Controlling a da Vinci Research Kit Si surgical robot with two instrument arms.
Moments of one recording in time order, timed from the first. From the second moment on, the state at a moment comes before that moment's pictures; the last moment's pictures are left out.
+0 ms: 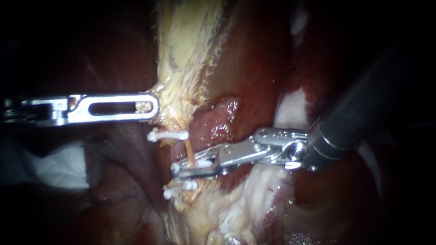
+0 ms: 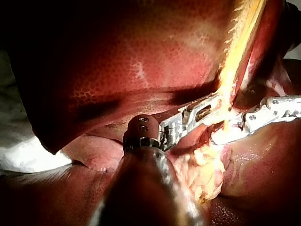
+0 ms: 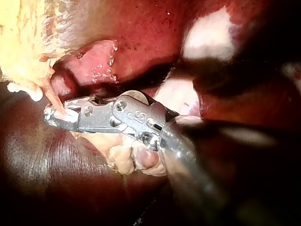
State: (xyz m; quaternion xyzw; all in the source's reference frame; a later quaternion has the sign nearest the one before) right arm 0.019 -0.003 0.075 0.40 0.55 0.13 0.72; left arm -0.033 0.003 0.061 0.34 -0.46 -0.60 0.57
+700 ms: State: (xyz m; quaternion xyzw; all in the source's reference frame) right arm 0.019 -0.002 0.075 0.37 0.56 0.15 0.73; left arm -0.033 0.003 0.061 0.34 -0.46 -0.60 0.57
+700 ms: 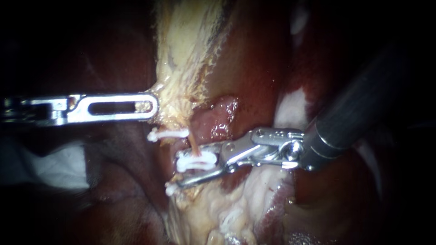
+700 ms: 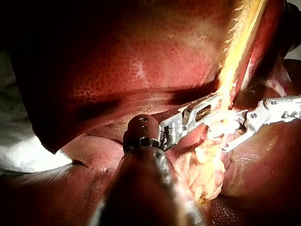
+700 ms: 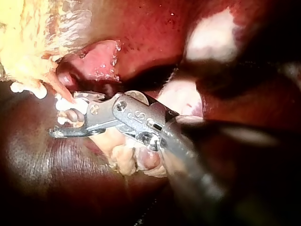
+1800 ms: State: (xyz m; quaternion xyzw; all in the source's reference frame) right arm 0.010 0.000 0.071 0.27 0.58 0.11 0.76; left arm -0.032 0.003 0.061 0.34 -0.46 -0.60 0.57
